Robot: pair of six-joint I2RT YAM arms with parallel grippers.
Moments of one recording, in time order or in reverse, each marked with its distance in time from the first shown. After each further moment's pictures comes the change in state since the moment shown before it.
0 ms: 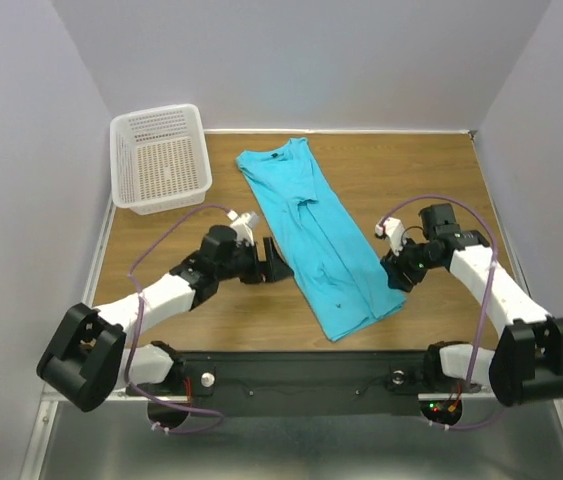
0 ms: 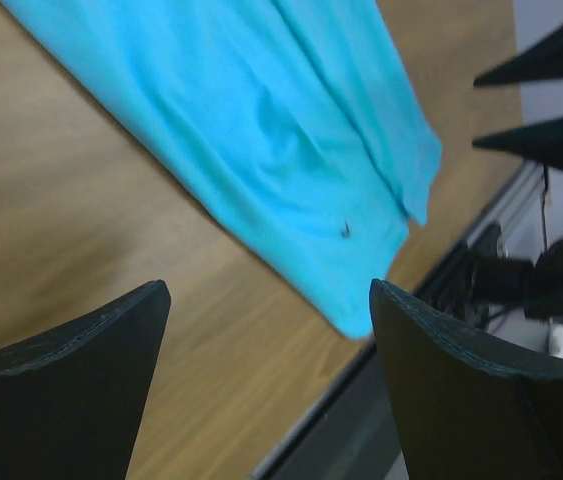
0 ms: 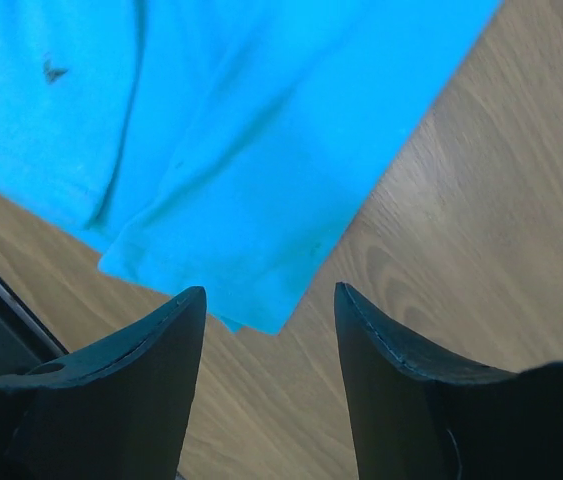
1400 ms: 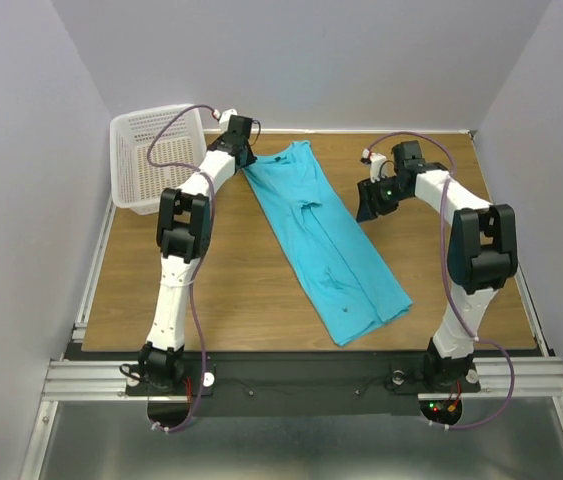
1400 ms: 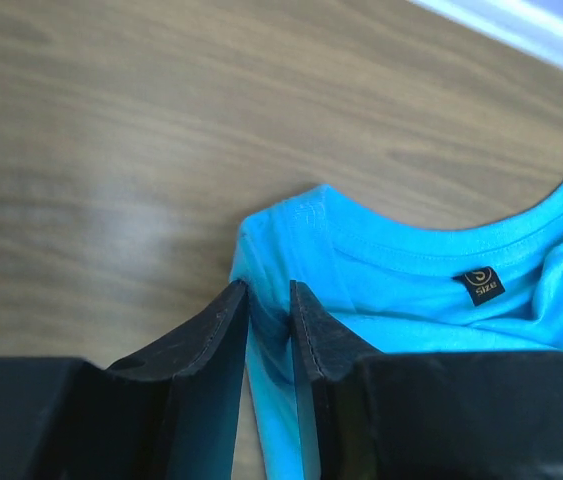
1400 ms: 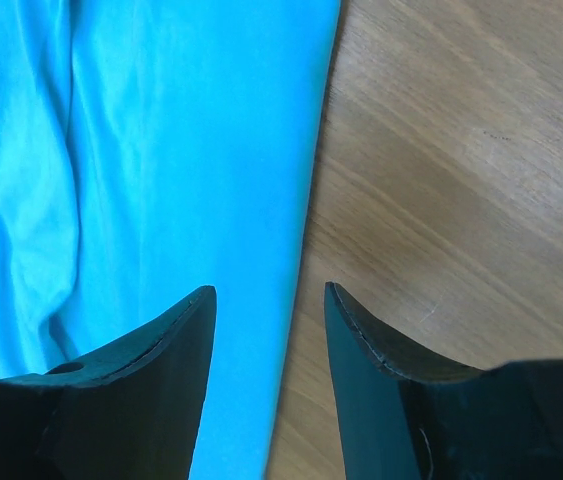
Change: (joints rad) left arm 0.242 1.273 1.622 -0.555 -0.658 0.129; right arm 0.014 0.708 0.641 0.163 -0.074 0.455
